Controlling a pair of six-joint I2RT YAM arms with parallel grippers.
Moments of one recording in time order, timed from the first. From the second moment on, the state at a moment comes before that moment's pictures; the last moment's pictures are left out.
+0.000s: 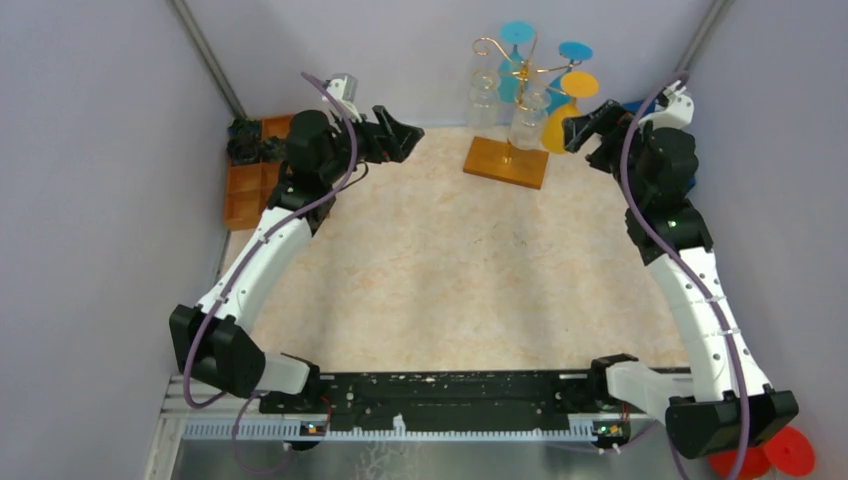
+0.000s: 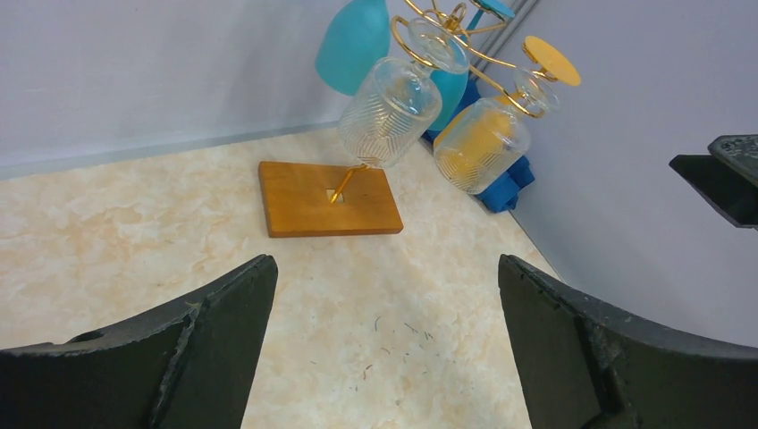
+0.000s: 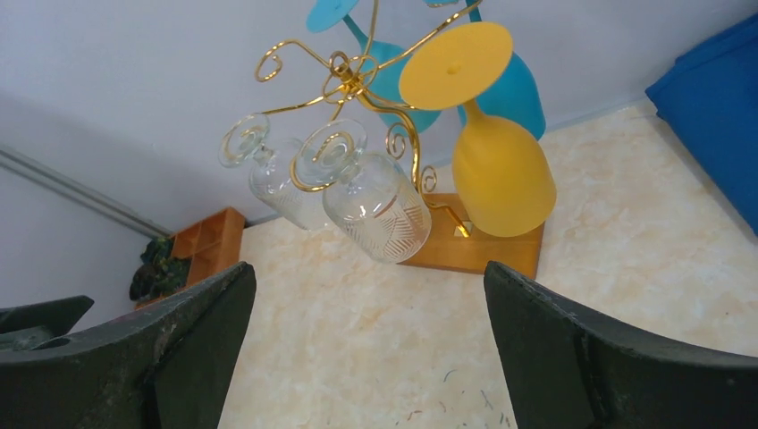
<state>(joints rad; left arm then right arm) -0.36 1.38 1.30 0.08 0.30 -0.44 0.17 1.07 1.24 -0.24 0.05 0.51</state>
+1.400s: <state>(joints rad) -0.28 1.41 1.24 0.10 0.35 -0.53 0.08 1.40 1.26 0.11 -0.29 0.78</state>
